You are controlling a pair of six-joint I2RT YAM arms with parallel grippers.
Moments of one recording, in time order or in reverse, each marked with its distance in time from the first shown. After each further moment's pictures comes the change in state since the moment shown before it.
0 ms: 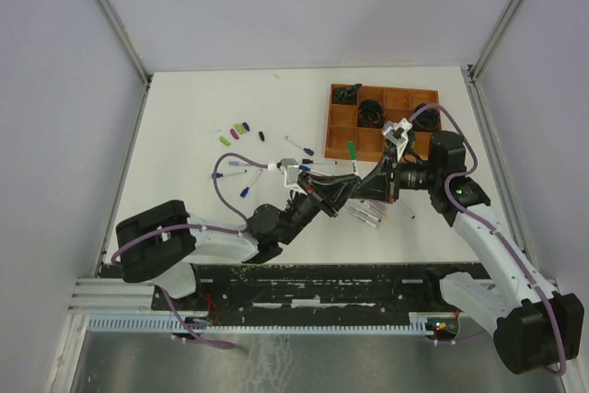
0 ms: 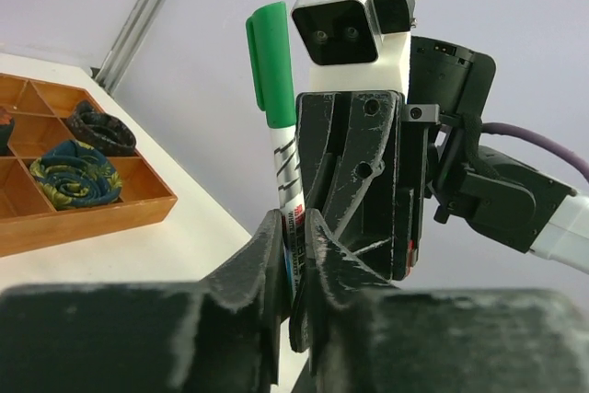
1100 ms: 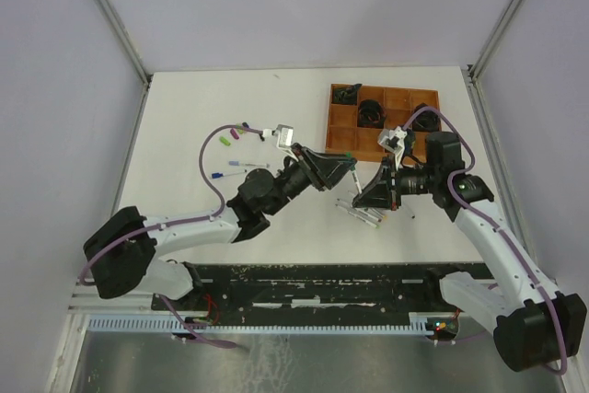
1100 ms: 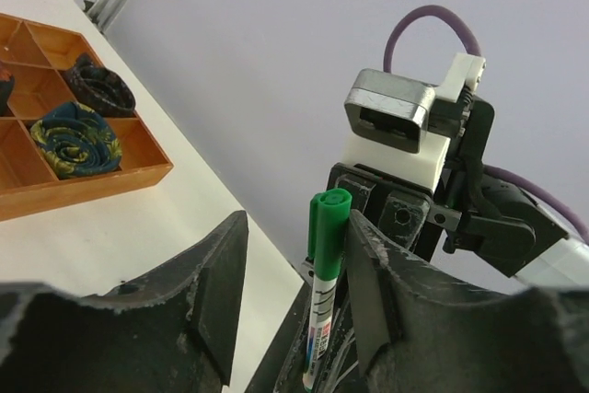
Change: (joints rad) left arm 0.198 -0.206 0.108 -0.493 0.232 -0.224; right arm 0.003 0.013 0.077 -0.322 -0.008 -0.314
